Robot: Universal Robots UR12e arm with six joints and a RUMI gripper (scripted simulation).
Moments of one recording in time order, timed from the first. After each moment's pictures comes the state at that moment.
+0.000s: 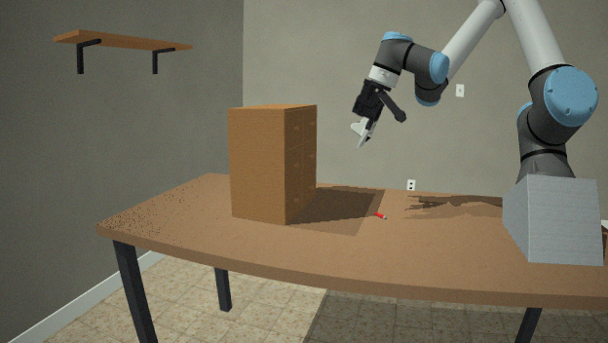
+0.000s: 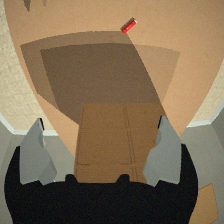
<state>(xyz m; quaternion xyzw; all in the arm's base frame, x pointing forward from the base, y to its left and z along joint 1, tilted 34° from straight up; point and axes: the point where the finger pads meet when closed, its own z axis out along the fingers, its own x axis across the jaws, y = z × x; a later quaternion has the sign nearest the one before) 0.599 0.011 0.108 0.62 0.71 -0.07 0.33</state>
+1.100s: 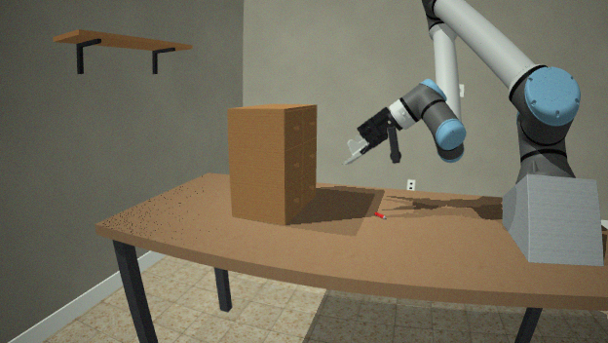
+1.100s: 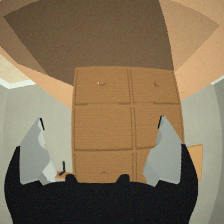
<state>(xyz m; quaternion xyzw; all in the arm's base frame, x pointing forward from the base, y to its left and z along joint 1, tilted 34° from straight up) 0.645 -0.016 0.065 0.51 0.70 0.12 0.48</state>
